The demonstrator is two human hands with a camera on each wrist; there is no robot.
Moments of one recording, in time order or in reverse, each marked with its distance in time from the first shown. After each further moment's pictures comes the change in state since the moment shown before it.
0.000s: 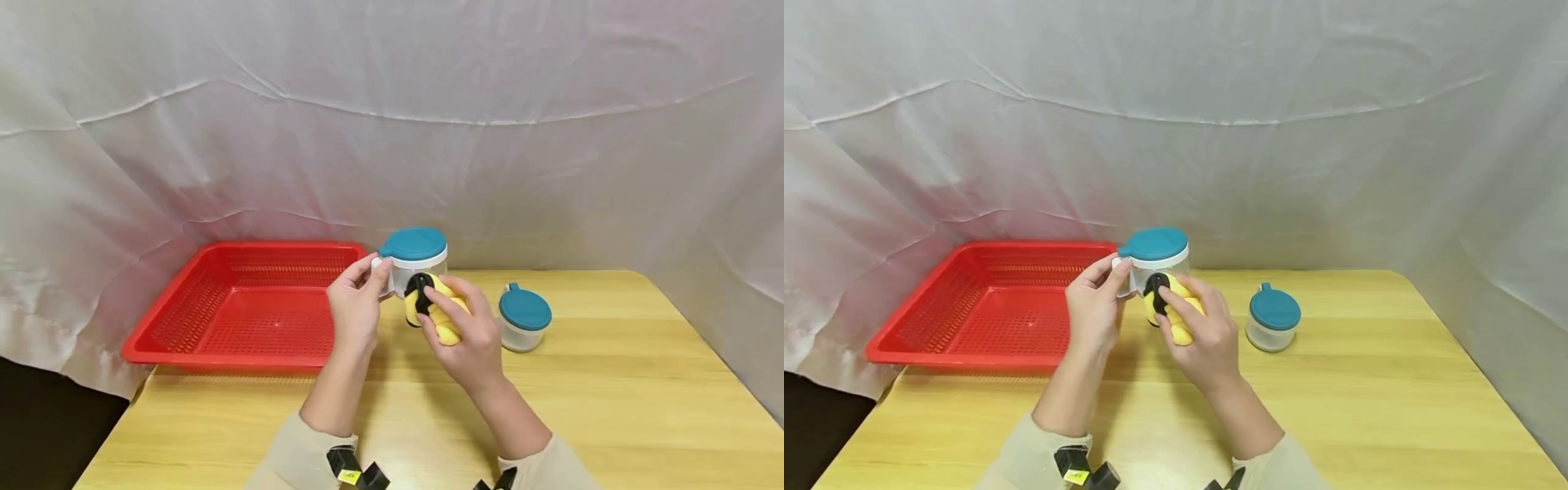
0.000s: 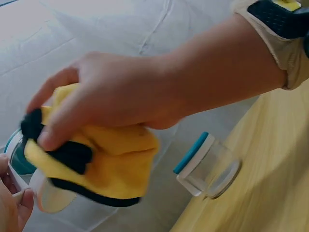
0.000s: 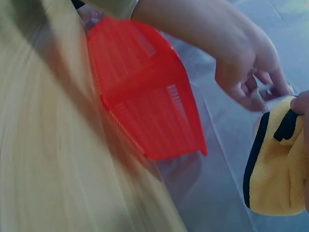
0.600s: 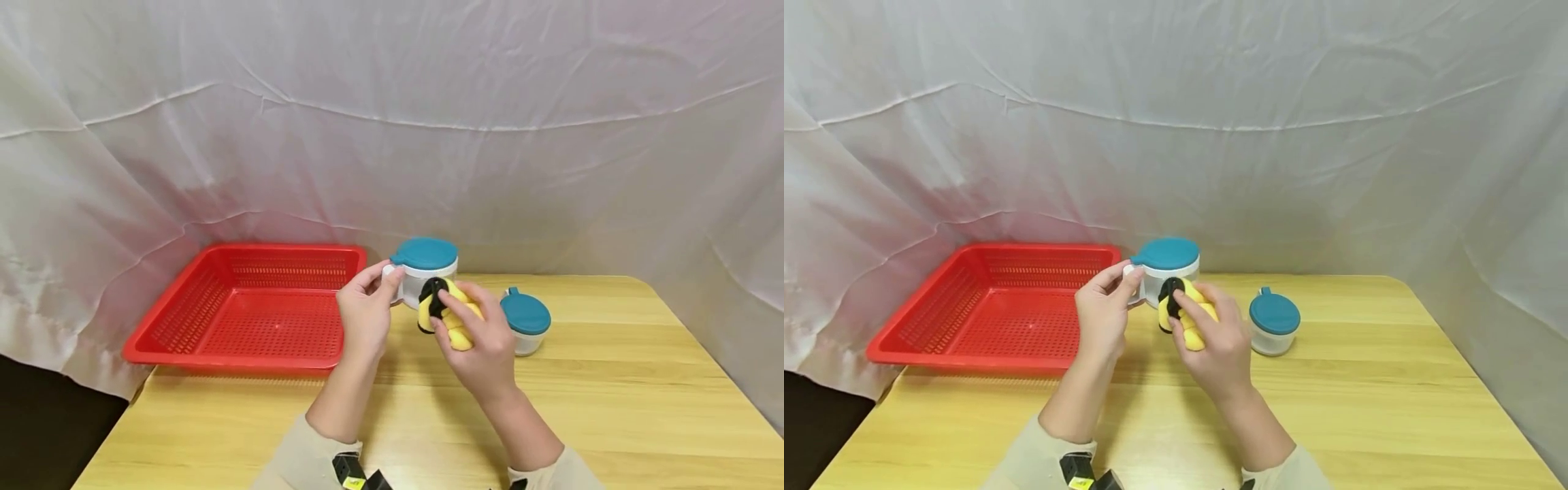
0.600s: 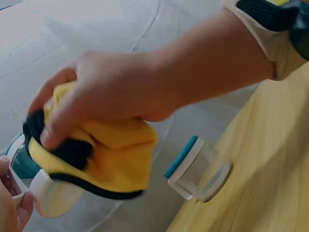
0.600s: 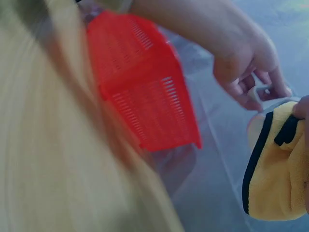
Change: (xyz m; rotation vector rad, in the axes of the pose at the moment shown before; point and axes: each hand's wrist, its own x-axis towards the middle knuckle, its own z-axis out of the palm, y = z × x) left_hand -0.006 -0.008 0.009 0.044 -0.018 0.002; right_hand -0.007 0.005 -0.010 -0.065 0.012 0.015
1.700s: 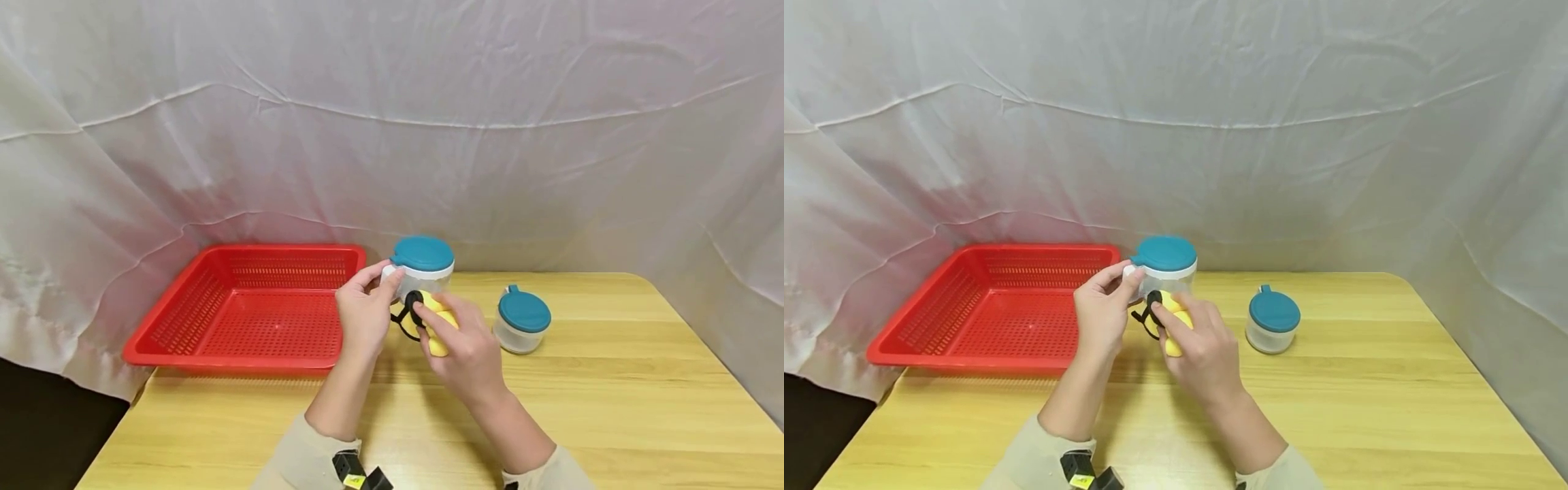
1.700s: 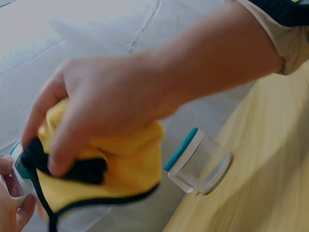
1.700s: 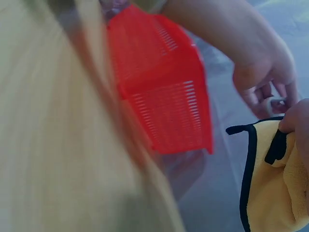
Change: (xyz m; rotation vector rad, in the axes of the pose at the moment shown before) left_hand 0.002 -0.002 -0.001 0.119 -0.019 0.063; right_hand -0.006 -0.011 0.005 -0.176 -0.169 -0.073
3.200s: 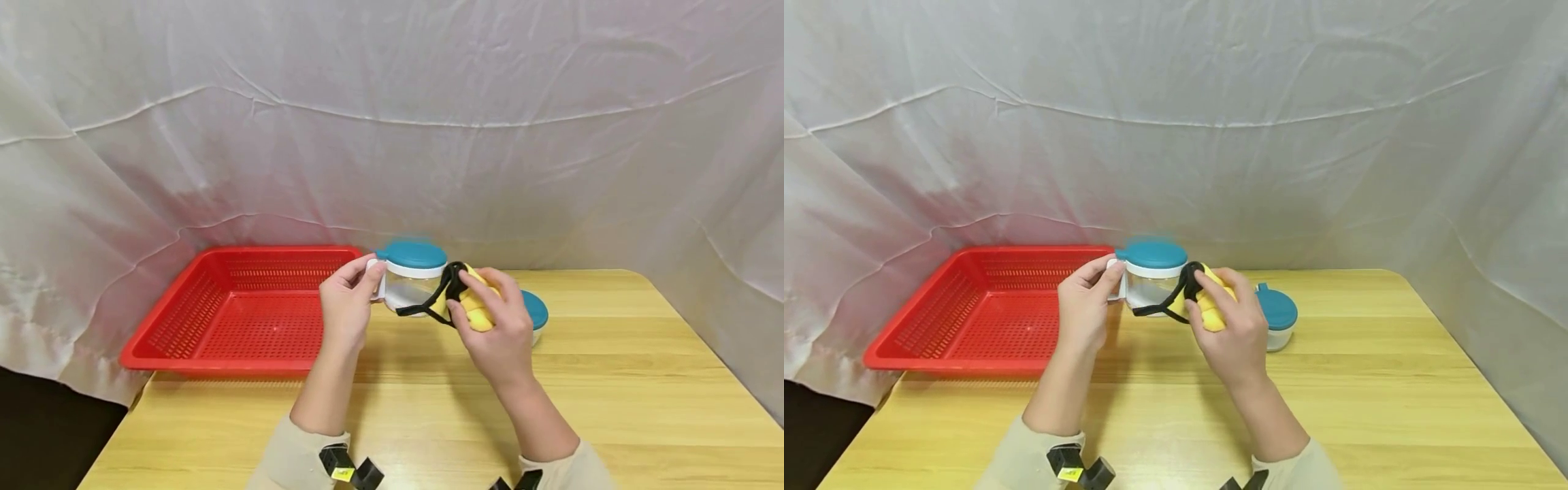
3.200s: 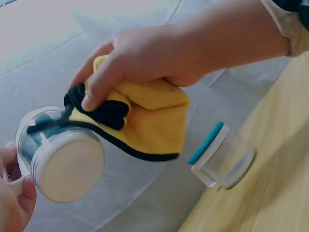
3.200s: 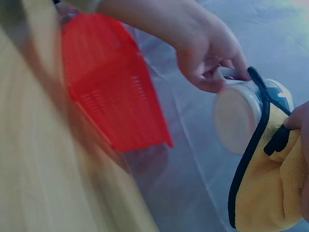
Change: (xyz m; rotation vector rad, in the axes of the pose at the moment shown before) left_hand 0.012 0.010 -0.018 -0.107 -0.036 -0.055; right_hand 0.016 0.018 -0.023 0.200 0.129 0.261
